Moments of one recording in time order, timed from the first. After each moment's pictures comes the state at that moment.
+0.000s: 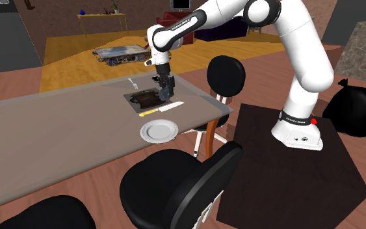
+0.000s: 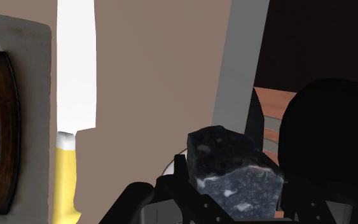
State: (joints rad) arm -0.09 0.64 0.11 -1.46 0.08 1.83 -1.08
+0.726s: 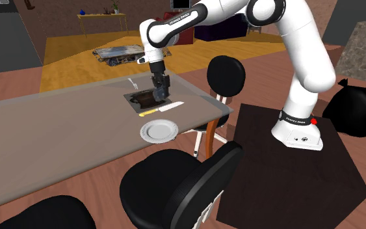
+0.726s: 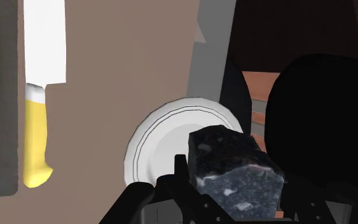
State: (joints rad) arm -0.02 0.62 0.14 -1.43 0.09 1.79 -0.98
